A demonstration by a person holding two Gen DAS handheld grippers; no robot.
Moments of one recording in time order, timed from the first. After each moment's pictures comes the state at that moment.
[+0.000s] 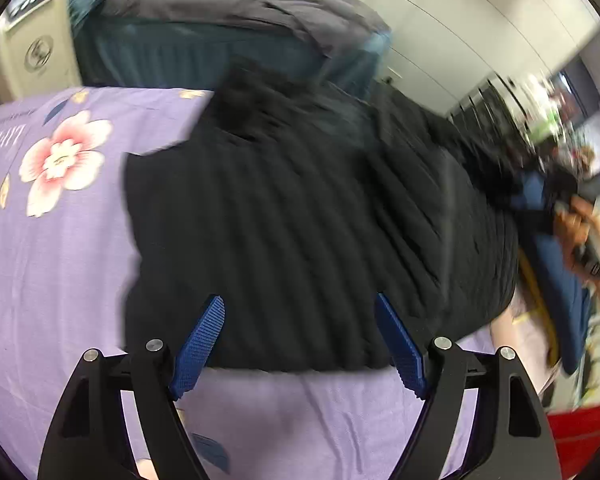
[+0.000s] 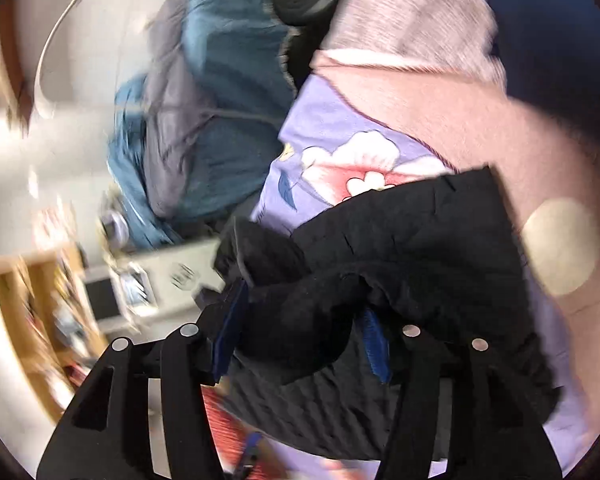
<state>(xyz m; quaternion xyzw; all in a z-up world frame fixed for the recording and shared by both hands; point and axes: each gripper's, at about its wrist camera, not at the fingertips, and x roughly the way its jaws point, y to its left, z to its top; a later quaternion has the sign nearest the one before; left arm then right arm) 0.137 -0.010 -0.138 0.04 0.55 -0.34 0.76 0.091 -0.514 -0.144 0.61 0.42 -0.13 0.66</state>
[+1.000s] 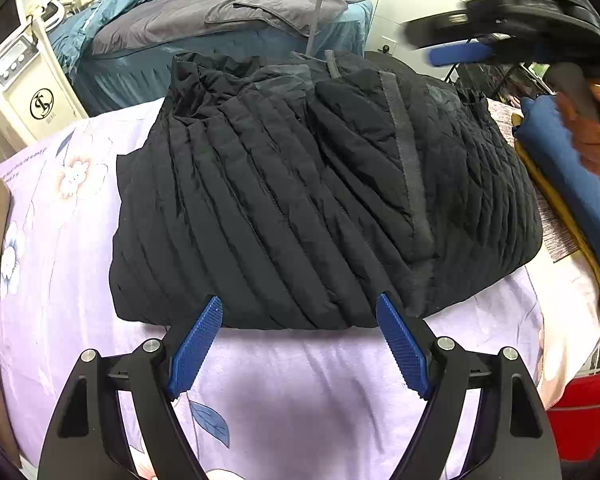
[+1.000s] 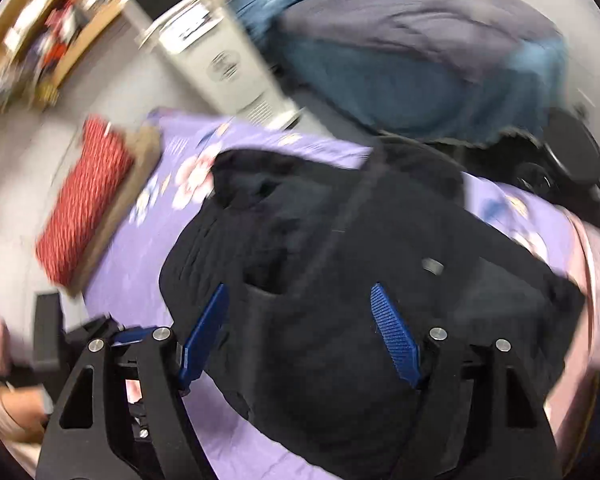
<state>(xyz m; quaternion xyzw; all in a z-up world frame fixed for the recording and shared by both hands) 0.082 -0.035 -0.142 0.15 0.53 -0.31 0.77 0.198 -0.295 -0.048 0.12 0.52 0.16 0.83</state>
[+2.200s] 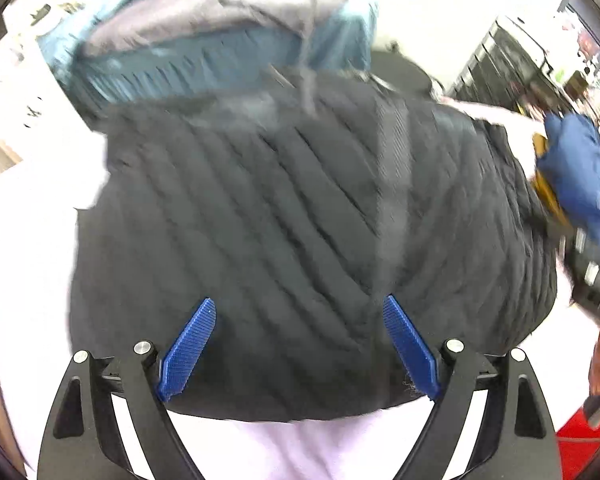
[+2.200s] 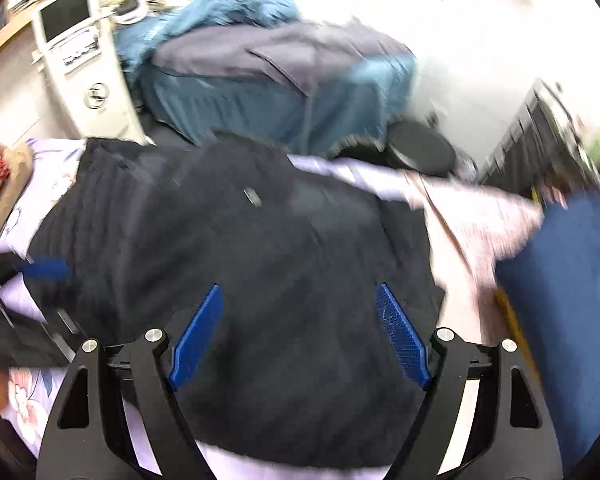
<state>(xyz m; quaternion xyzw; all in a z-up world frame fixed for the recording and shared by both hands) 0.132 -0.112 -0.146 0.16 0.53 -0.28 0.78 0.057 -0.345 -0.096 0.12 0.49 -0.16 0.85</state>
